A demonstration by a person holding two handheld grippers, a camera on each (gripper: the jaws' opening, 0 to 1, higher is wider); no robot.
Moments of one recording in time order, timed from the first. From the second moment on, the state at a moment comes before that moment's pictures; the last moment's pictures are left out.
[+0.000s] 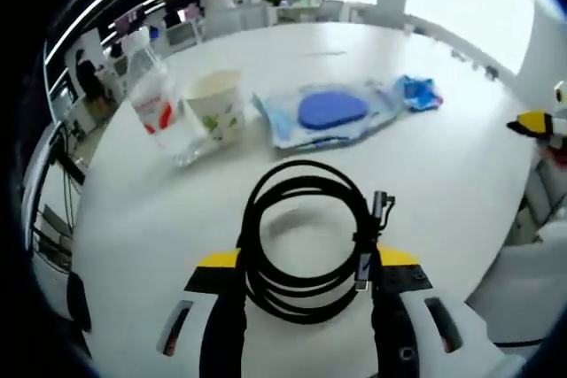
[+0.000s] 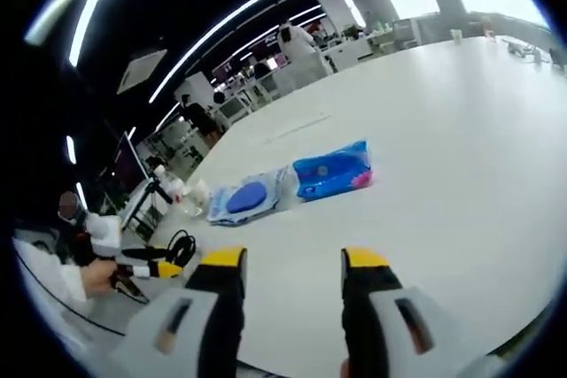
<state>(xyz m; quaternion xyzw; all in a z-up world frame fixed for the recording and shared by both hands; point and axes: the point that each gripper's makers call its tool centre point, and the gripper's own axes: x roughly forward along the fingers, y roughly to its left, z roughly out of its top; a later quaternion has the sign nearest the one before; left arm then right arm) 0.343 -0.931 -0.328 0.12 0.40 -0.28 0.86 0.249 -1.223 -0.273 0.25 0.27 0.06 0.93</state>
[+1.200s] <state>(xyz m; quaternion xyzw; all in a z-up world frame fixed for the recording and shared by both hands) 0.309 -1.019 -0.249 0.16 0.31 -0.40 0.85 0.295 -1.059 -0.252 0.43 0.31 0.20 0.83</state>
